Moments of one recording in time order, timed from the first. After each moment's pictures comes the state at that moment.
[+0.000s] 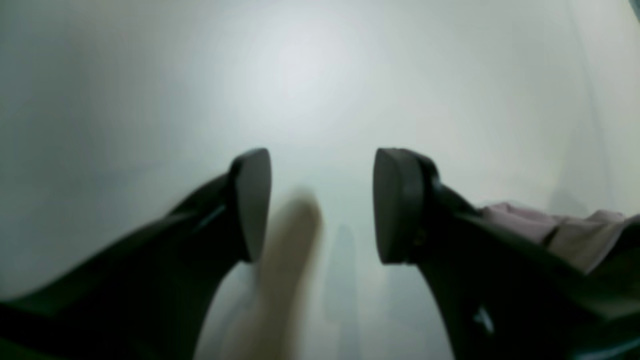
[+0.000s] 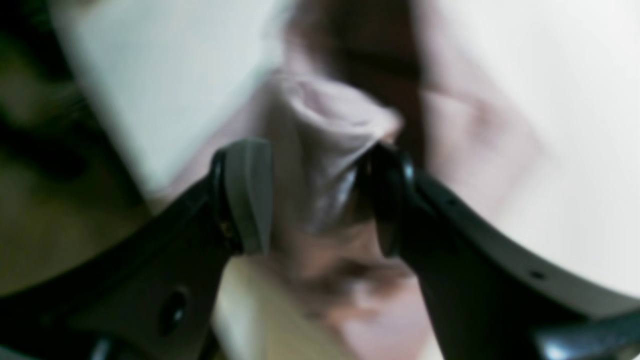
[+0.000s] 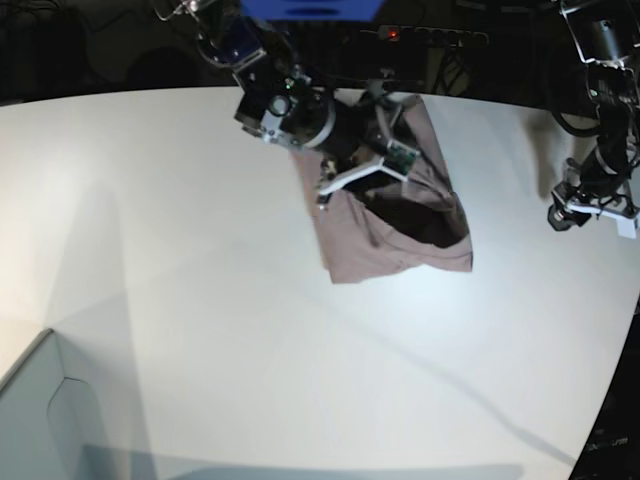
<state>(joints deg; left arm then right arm) 3.7 -20.8 -27.9 65.2 -44.1 -15.4 36.5 -10.4 -1.1 -32.1 92.9 -17.4 34.7 -26.9</state>
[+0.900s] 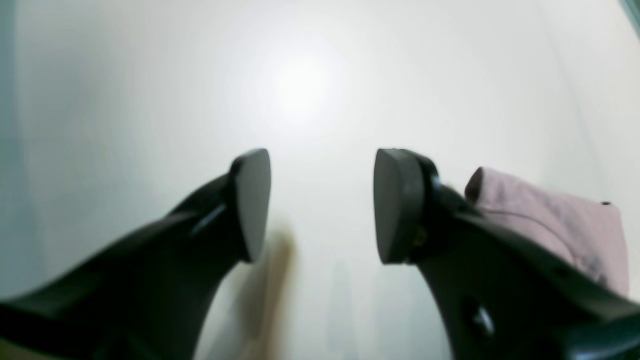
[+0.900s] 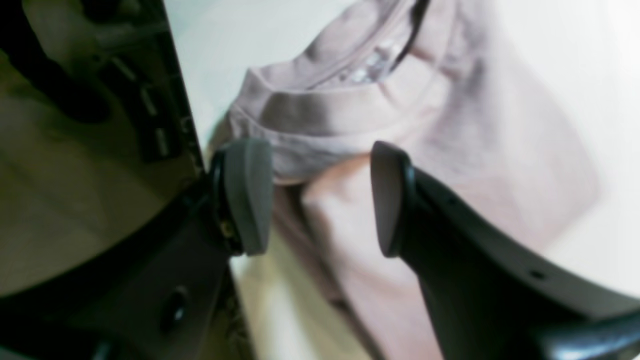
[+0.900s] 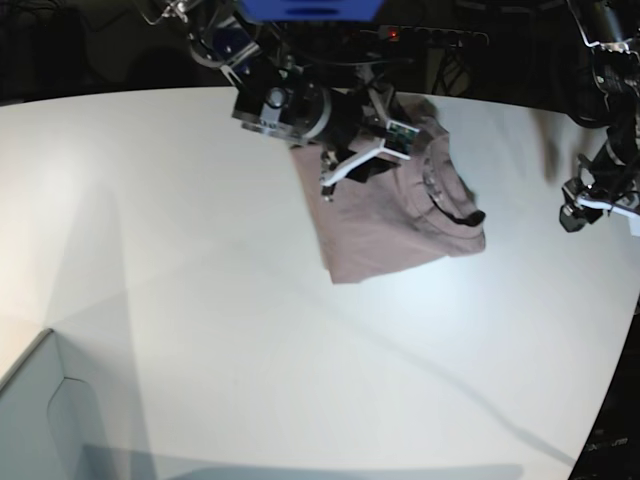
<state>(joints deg) 8.1 -20.8 -29.6 74.0 -43.9 -15.6 36.8 -9.2 1.8 -34.9 92.1 -17.5 35.8 -26.3</state>
